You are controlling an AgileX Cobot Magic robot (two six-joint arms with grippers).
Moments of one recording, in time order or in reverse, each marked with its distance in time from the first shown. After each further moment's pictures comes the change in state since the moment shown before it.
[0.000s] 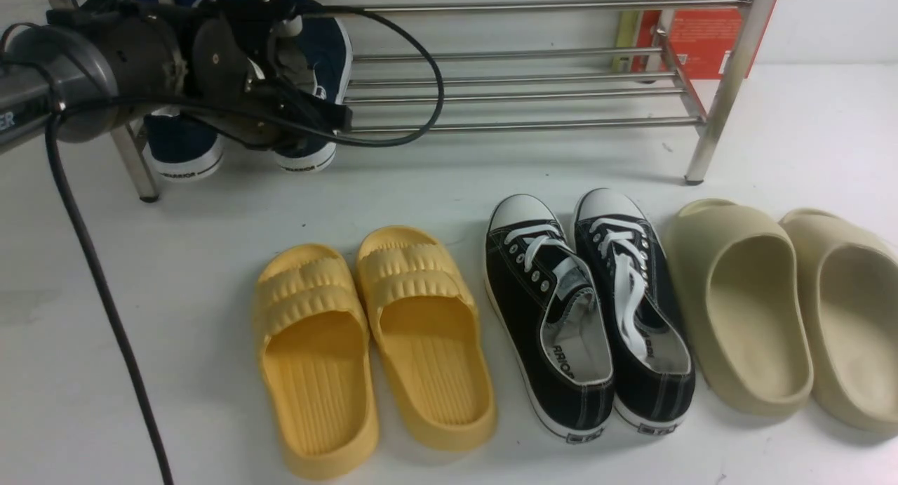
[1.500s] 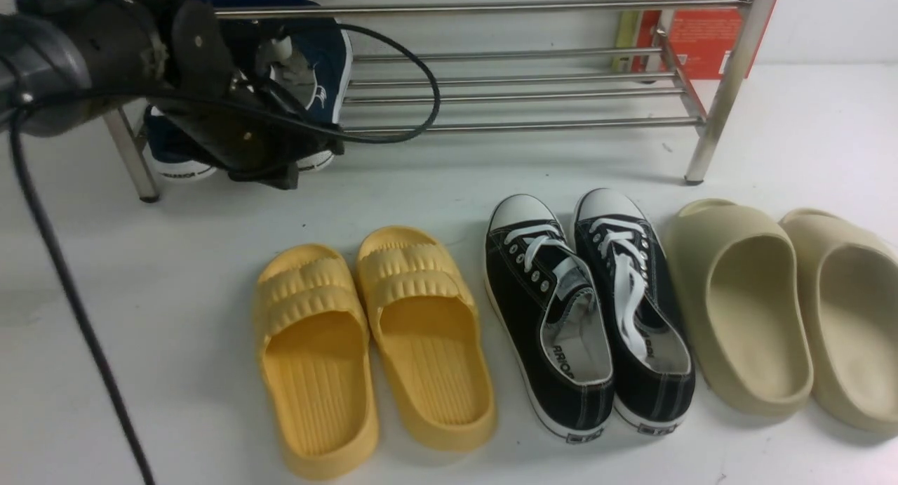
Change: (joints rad) right arm 0.000 0.000 0.000 0.000 0.000 0.000; left arm 0.000 -0.130 0.065 -0.077 0.288 -0.038
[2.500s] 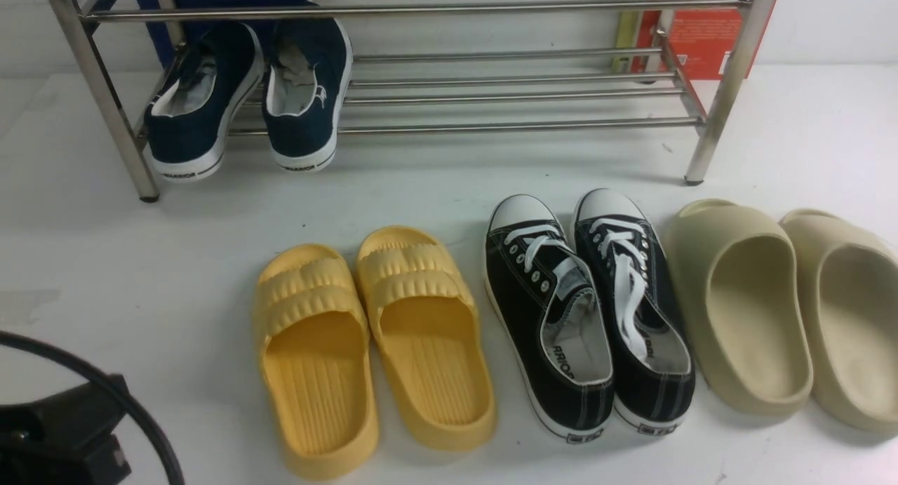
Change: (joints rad) right arm 0.000 0.000 0.000 0.000 0.000 0.000; left arm 0.000 -1.337 1.069 -0.103 -0.283 -0.102
